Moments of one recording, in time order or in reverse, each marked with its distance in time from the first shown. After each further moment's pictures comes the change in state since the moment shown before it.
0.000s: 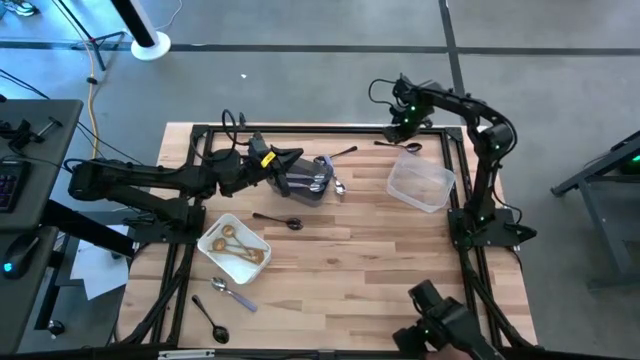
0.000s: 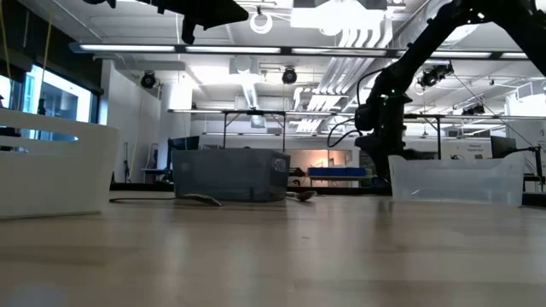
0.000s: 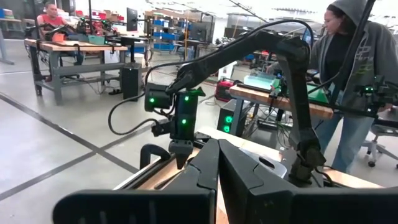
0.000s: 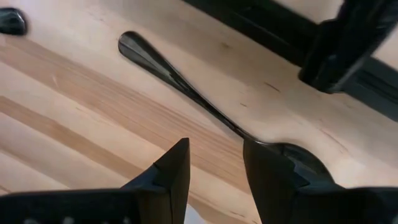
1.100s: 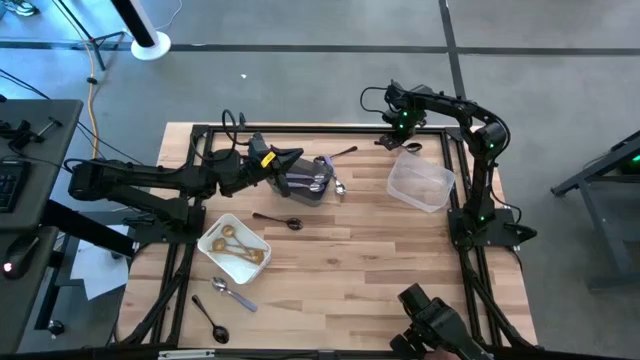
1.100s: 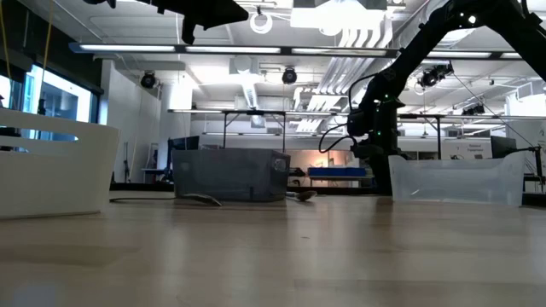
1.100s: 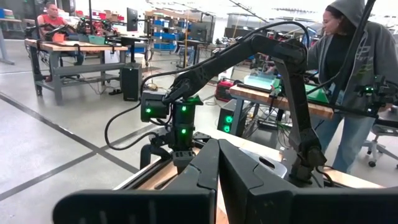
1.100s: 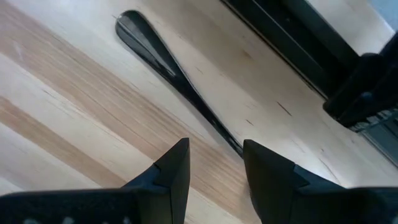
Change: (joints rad) left arm 0.000 0.000 0.000 0.000 -0.001 0.001; right arm 0.052 0.042 -0.002 0.031 0.099 -0.159
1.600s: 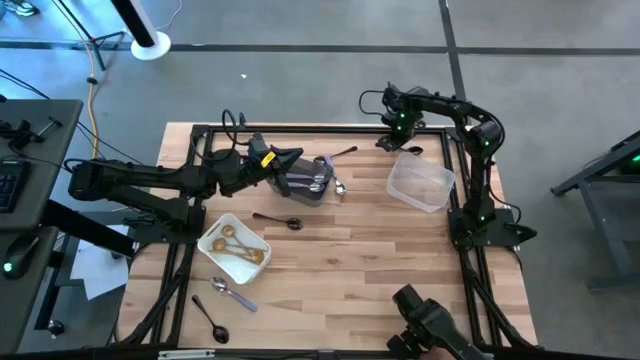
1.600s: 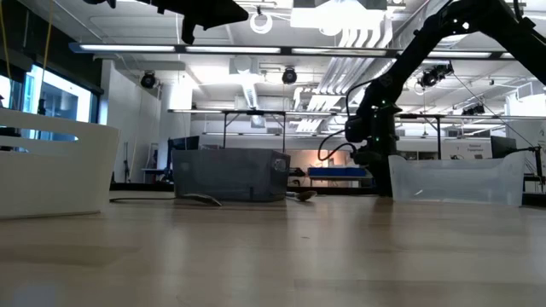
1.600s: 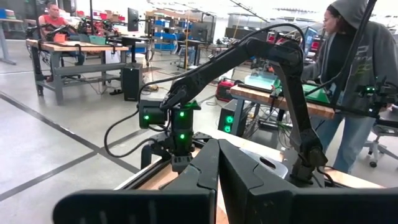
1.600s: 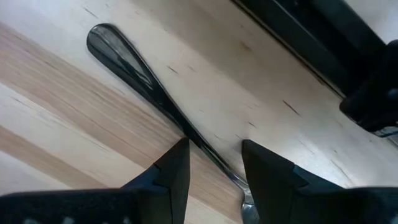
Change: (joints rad) left arm 0.000 0.000 0.000 0.000 -0.005 0.001; right arm 0.012 0.080 0.005 -0.002 0.015 0.052
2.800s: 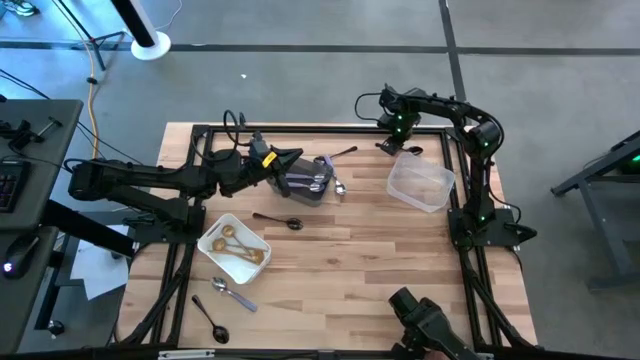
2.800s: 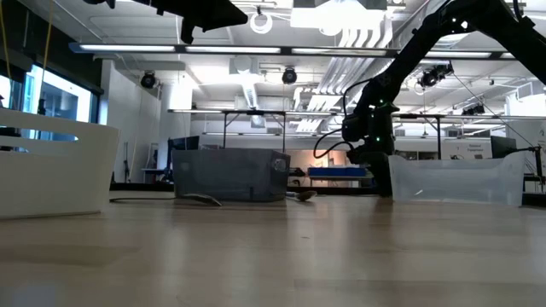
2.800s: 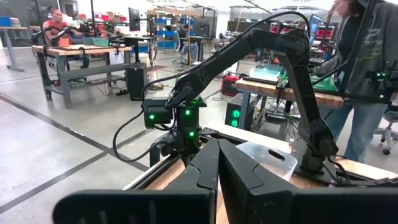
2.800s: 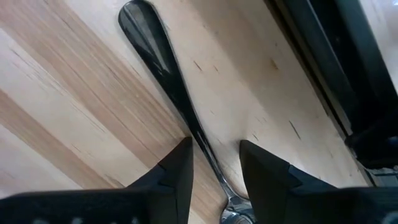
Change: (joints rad) left arm 0.001 0.000 0.000 -0.022 -0.008 0.052; right arm 0.027 0.002 -0.004 0.016 0.046 -0.246
